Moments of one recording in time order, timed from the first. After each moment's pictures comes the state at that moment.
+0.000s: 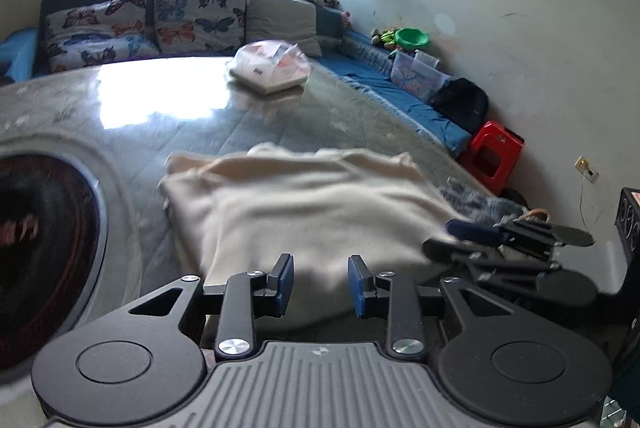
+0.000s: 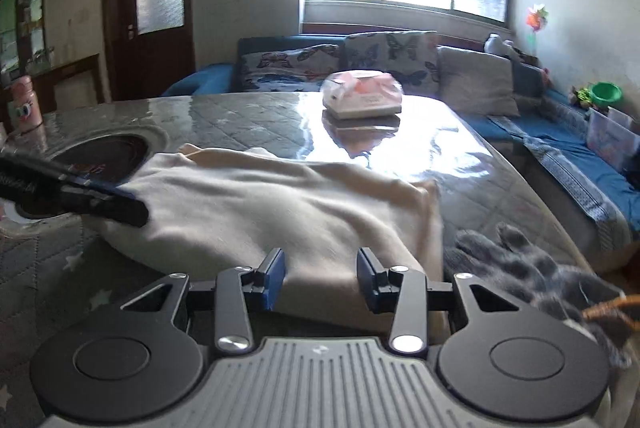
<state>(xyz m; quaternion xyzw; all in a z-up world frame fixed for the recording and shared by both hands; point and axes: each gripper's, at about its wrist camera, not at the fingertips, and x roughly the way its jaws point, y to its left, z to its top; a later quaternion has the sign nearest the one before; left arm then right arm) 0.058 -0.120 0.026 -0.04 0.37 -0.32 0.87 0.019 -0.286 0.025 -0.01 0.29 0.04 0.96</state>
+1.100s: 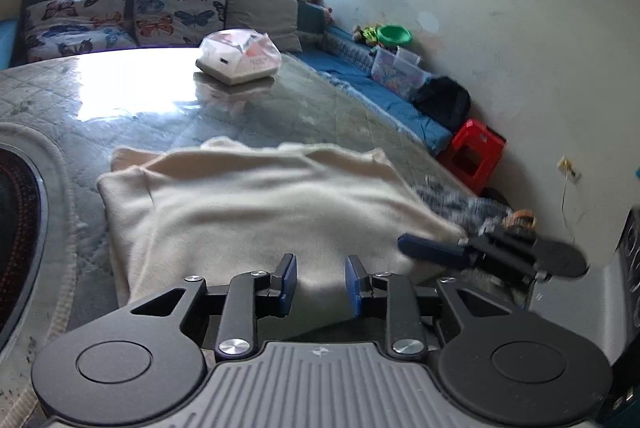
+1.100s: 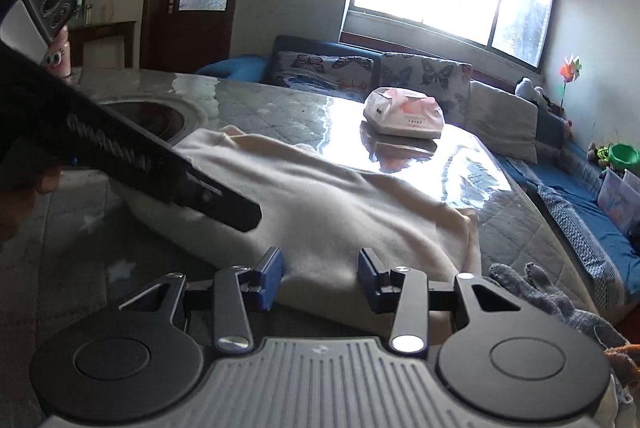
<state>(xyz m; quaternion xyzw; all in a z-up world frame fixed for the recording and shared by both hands) 0.062 -0.156 0.015 -0.04 0.36 -0.35 0.86 0.017 -0.246 0.018 -0.11 0.27 0.08 0.95</state>
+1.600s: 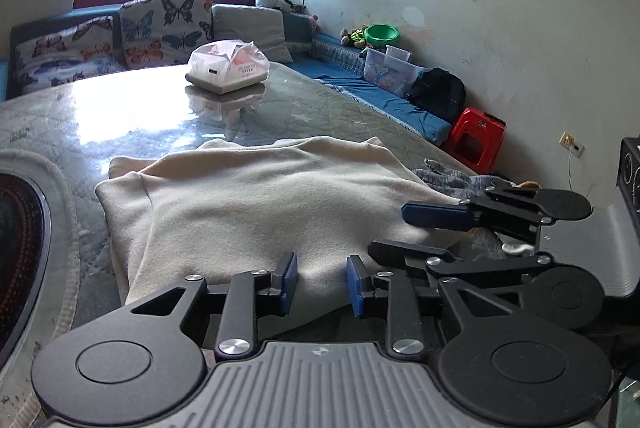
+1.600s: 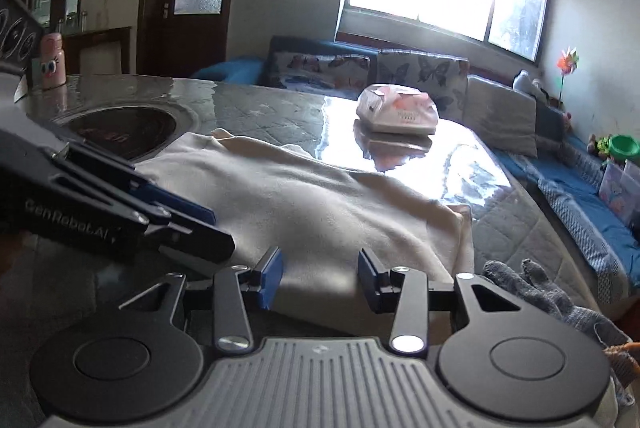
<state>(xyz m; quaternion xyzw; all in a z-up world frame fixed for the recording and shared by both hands) 0.046 -0.158 0.008 0.00 0.32 -0.36 0.88 0.022 -0.258 0.022 -0.10 0.27 0.08 0.95</state>
